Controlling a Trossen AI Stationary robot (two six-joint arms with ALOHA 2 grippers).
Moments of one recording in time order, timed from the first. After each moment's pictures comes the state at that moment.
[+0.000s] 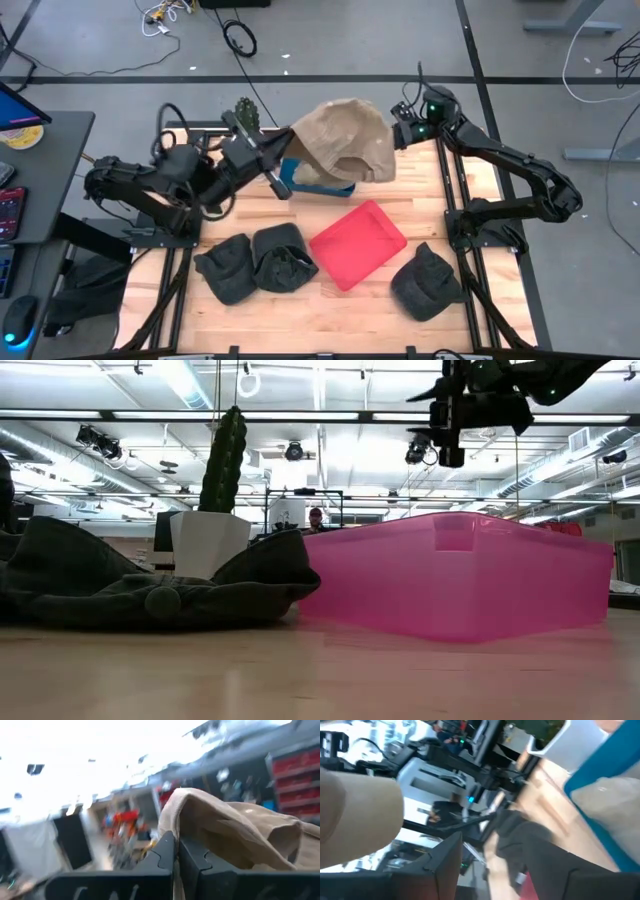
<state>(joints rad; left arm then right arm) -0.26 1.35 1.53 0.29 -0.82 0.57 -0.80 1.19 0.90 0.03 -1.00 0.91</state>
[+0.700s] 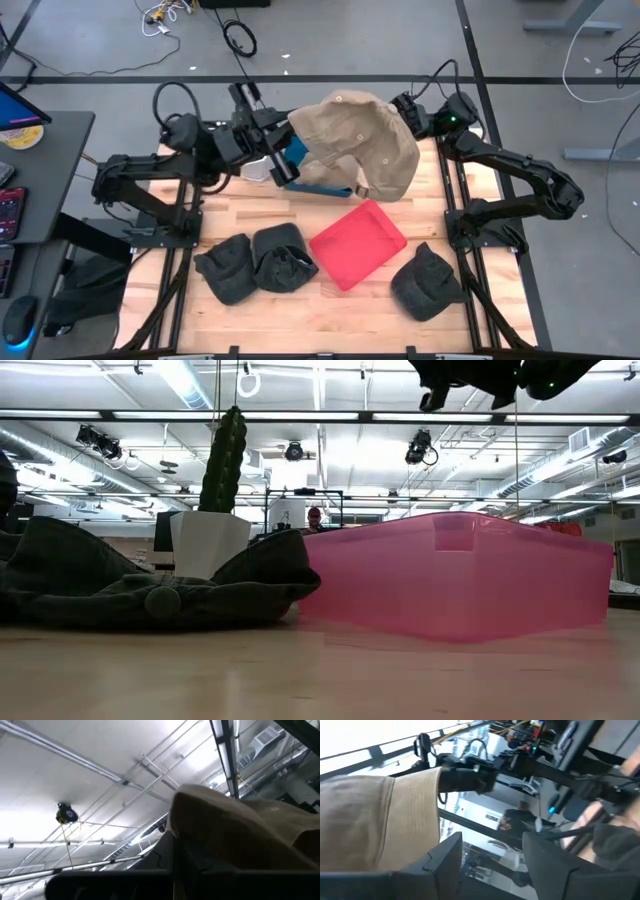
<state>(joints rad) -0.01 1.42 1.53 0.64 -0.11 0.69 -0.65 1.19 0.90 0.68 -0.95 1.54</state>
